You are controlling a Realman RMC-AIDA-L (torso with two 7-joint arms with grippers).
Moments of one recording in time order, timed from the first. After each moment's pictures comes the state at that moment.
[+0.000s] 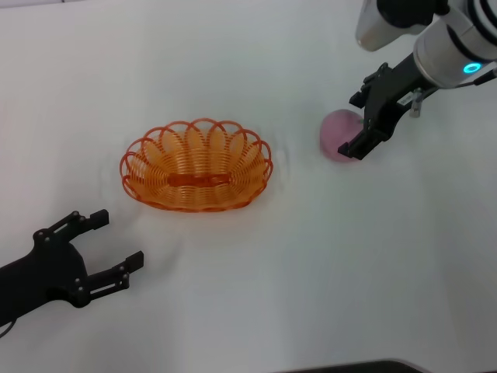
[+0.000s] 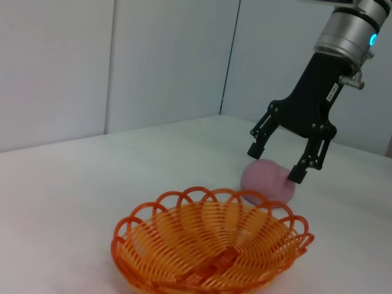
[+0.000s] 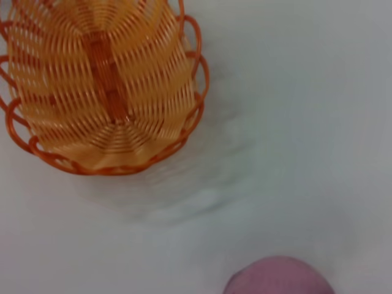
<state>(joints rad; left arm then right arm) -0.20 -2.17 0.55 0.58 2.05 1.58 -0.93 0.72 2.10 -1.15 -1.04 -2.70 -1.44 1.97</state>
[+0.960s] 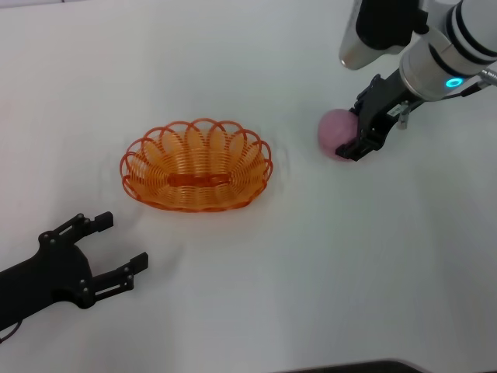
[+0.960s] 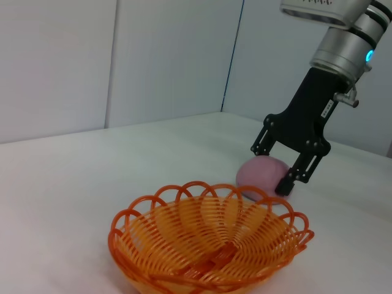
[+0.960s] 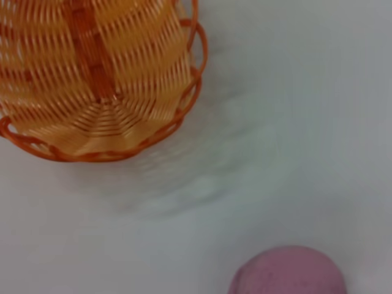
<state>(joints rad) -0.21 -2.17 0.55 0.55 2.05 1.56 -0.92 0.73 2.10 -1.24 -0.96 -2.70 -1.34 2.01</state>
